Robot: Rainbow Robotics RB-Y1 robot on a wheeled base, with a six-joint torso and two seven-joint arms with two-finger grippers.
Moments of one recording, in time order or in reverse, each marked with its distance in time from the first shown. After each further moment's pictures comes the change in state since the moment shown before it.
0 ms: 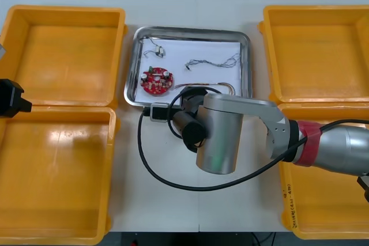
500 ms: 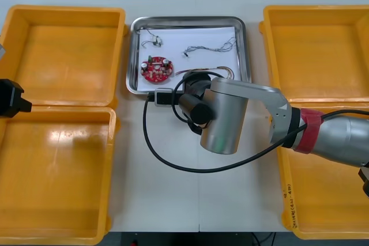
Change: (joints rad) right arm -0.024 -0.004 -0.047 0.110 0.008 -0.124 0.063; left arm 0.000 0.000 0.000 0.000 0.000 0.000 0.000
